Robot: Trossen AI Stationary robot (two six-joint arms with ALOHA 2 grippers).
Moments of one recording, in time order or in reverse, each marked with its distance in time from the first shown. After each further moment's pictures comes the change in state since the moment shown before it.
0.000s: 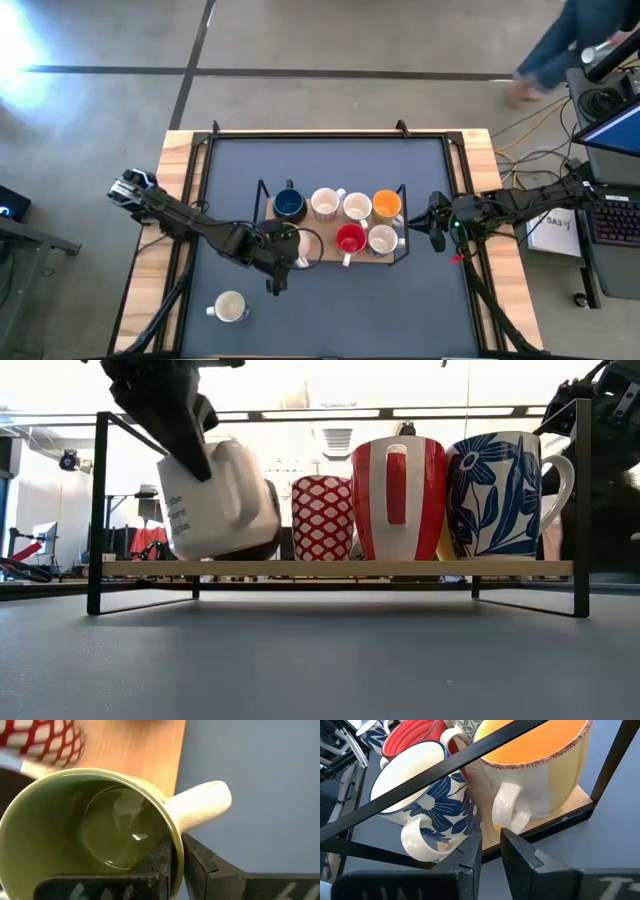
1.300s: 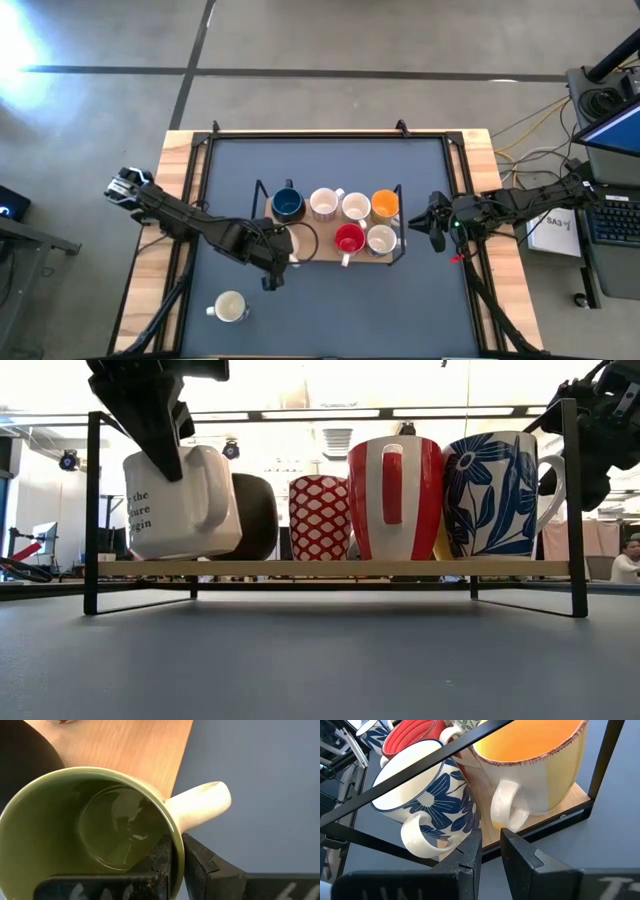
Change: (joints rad) left arm 0.006 -0.030 0.000 -0.112 0.103 -0.173; right arm 0.000 -0.001 0.000 0.000 0.000 0.000
